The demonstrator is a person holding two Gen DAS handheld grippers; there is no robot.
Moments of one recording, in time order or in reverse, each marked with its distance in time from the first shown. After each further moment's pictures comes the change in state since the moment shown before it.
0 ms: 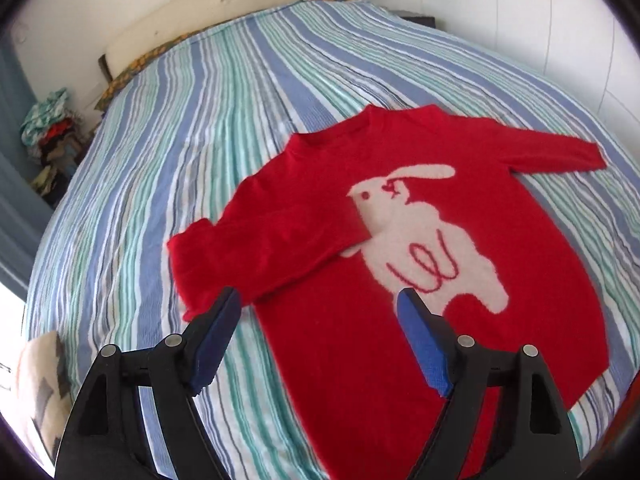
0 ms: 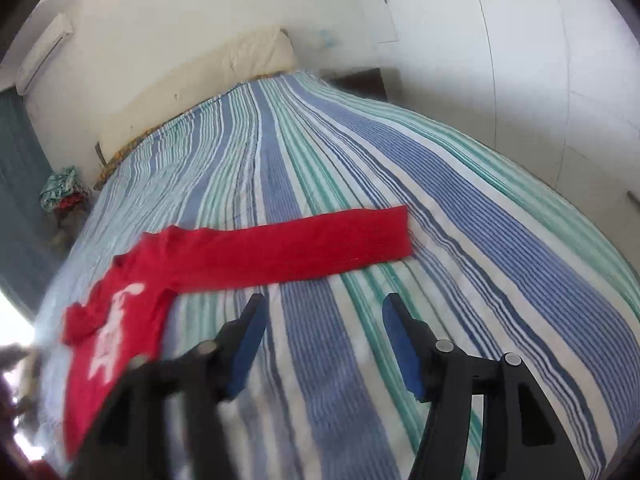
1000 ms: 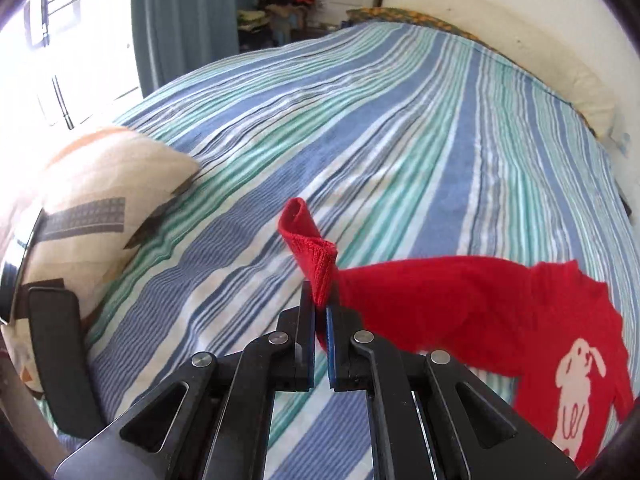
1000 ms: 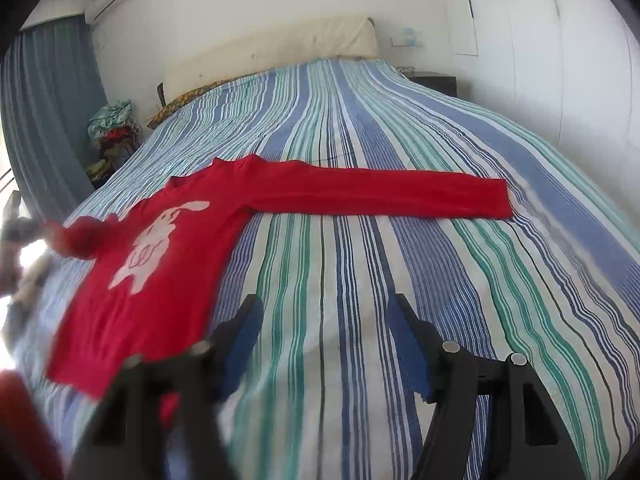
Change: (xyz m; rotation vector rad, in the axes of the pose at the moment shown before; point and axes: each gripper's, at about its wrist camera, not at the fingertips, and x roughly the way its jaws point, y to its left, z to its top) left arm -0.012 0.283 -0.149 -0.937 -0.001 0.338; right arm 0.011 0.081 -0.073 -0.253 0.045 0.092
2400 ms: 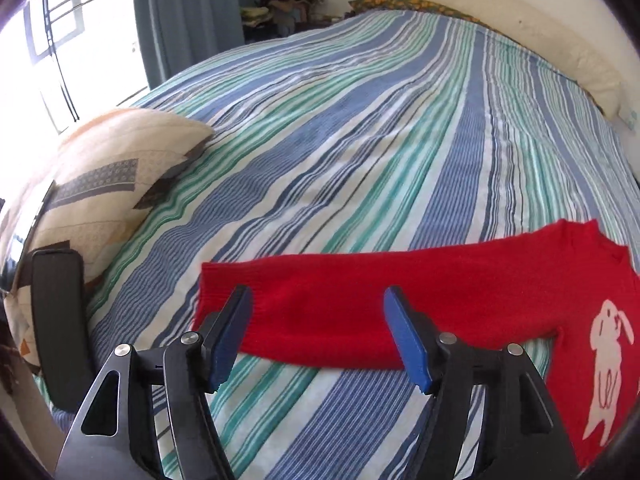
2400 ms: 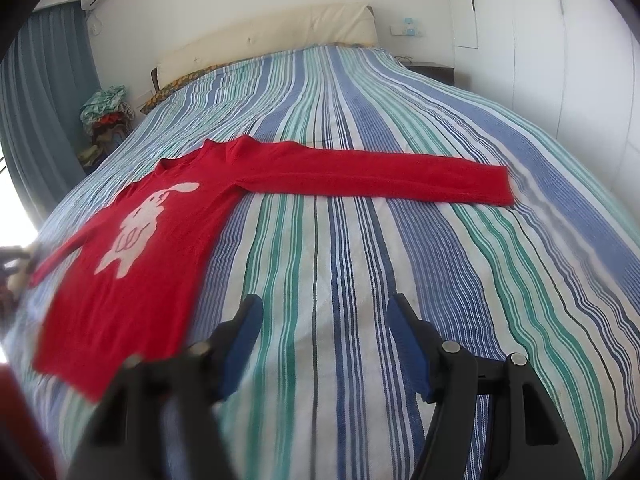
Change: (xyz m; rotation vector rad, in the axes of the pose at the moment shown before) left arm 0.013 -0.020 -0.043 0.082 0.017 0.026; right arm 0.014 0.004 -0.008 -0.019 0.044 -0.036
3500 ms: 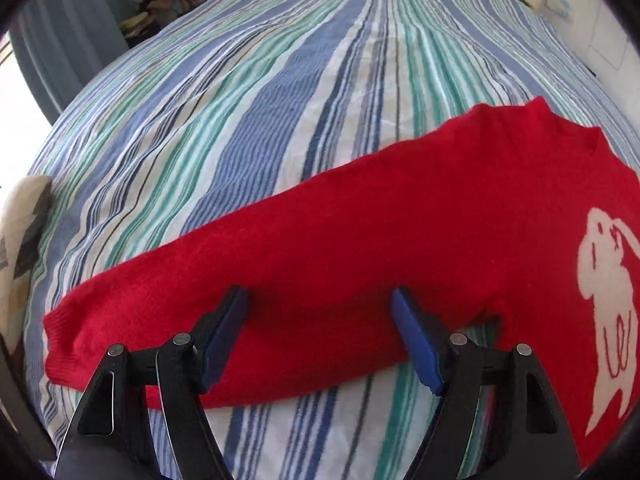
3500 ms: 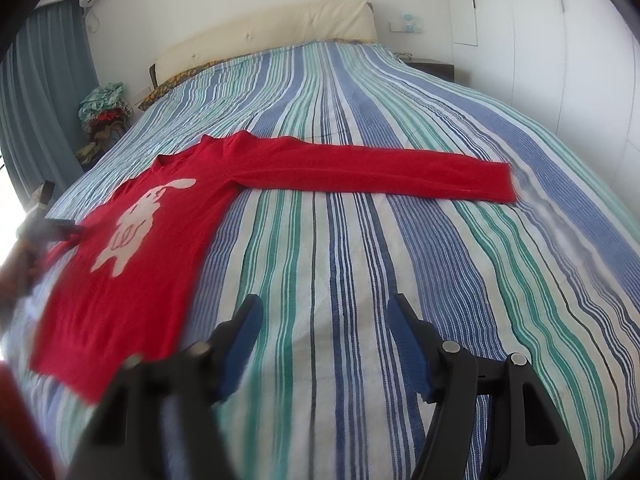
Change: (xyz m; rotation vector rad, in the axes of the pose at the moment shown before) left arm 0.050 -0.123 -0.017 0.272 0.120 -0.098; right arm 0.007 -0.001 0.002 -0.001 0.016 0.000
